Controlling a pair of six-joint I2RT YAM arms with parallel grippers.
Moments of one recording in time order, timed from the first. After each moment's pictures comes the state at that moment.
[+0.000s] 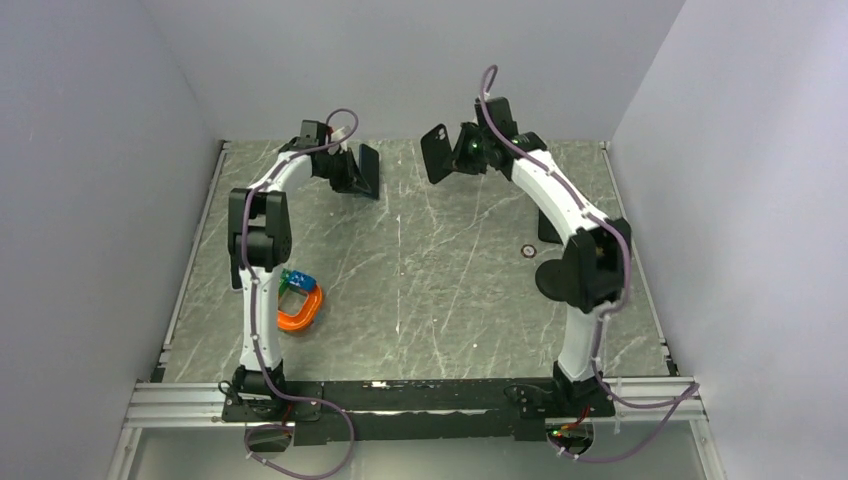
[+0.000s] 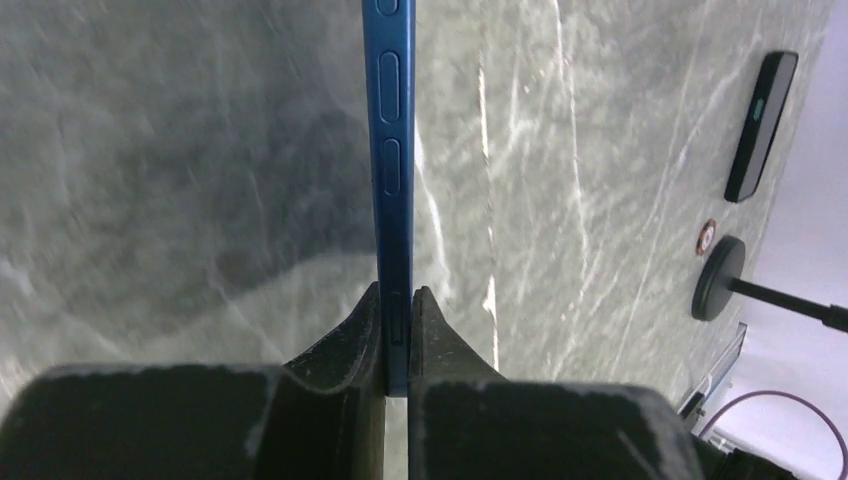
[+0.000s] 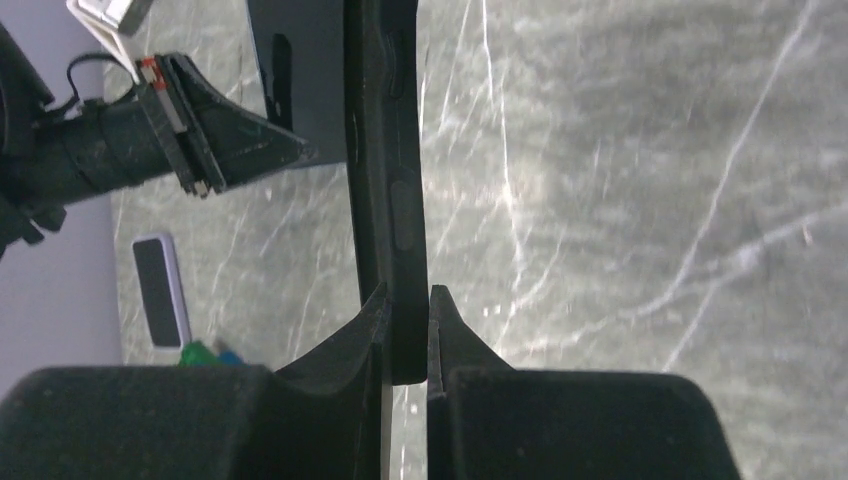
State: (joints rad) left arm -0.11 2.35 1.95 -0.55 0.63 -0.32; right arm 0.39 1.88 1.77 -0.58 -0.15 0.57
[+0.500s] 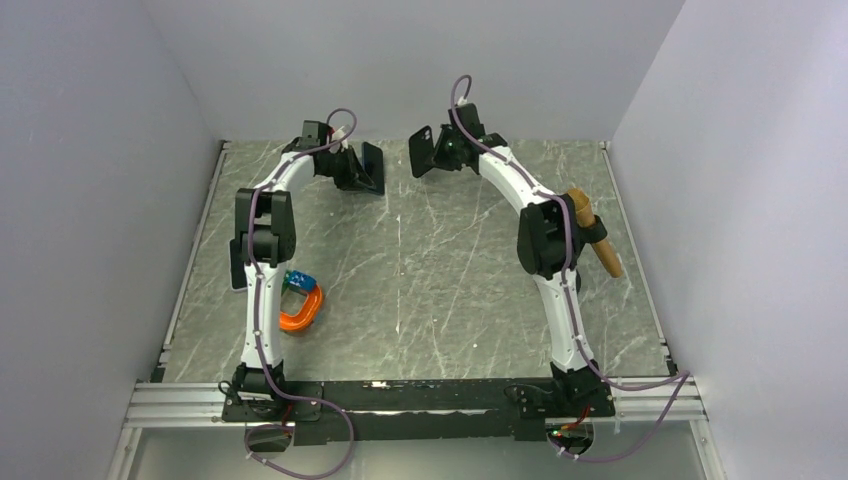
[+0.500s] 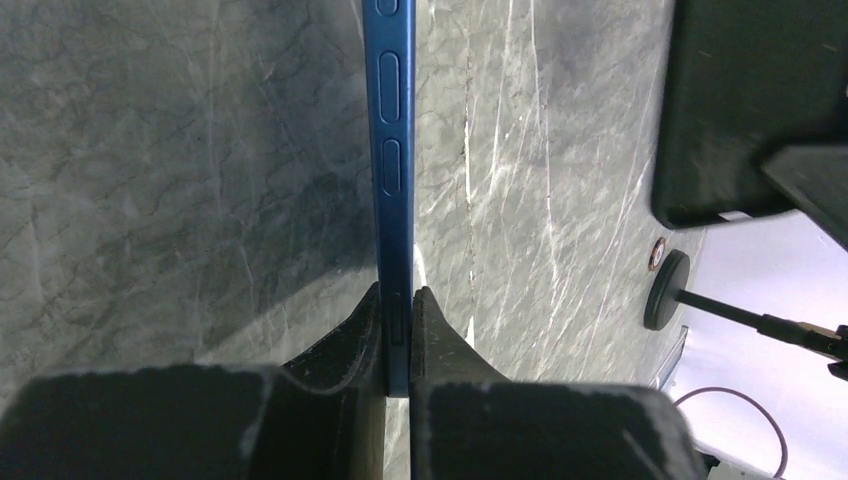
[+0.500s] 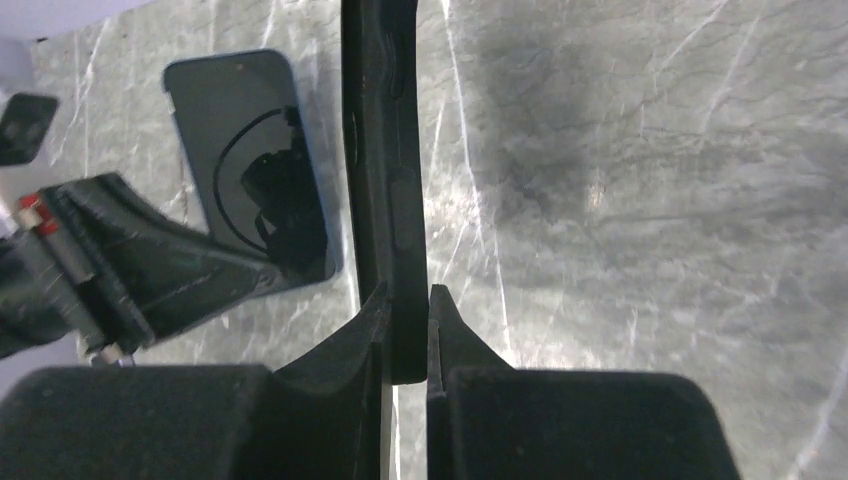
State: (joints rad) left arm -0.10 2.50 2.11 -0.54 0.71 -0.41; right arm 0.38 2.35 2.16 -0.49 -0.11 0.63
